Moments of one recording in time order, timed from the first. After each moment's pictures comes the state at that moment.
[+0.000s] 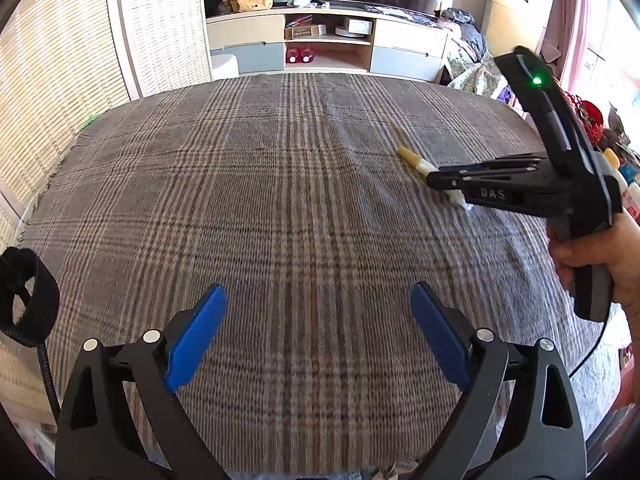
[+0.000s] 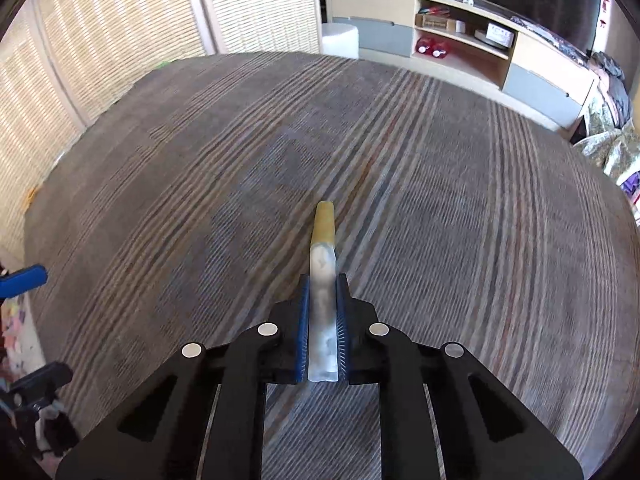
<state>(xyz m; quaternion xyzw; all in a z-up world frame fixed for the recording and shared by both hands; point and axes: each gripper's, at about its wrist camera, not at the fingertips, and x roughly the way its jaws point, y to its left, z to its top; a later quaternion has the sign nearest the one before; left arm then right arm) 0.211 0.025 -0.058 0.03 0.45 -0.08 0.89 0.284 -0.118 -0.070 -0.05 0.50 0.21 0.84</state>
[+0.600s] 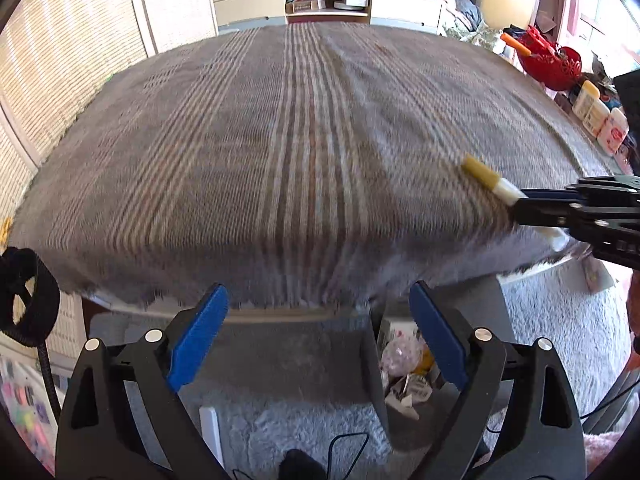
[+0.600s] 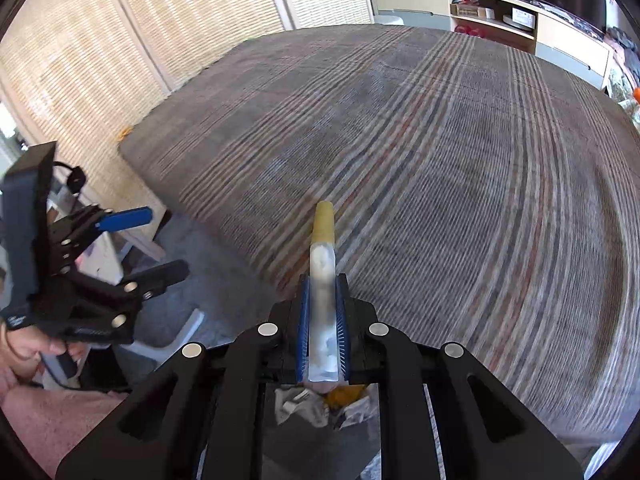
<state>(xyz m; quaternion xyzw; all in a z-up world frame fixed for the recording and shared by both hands) 0.079 0.043 -0.101 0.04 0.49 -0.07 0.87 0.089 -0.129 -0.073 -0.01 0.50 0.29 0.82</state>
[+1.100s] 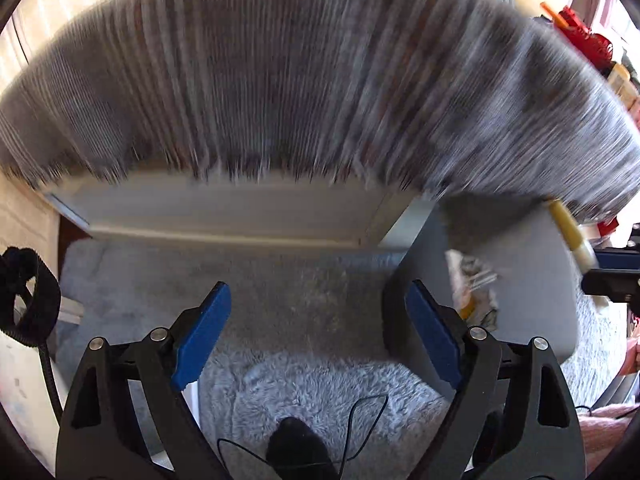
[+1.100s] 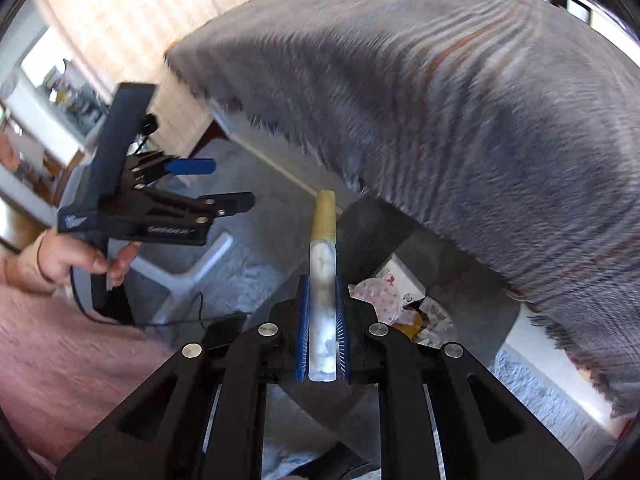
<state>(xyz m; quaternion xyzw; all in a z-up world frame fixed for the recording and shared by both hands) 0.042 0.093 -0.220 0.00 0.55 -0.05 0.83 0.022 -0.079 -0.159 -0.08 0.53 0.35 0.77</state>
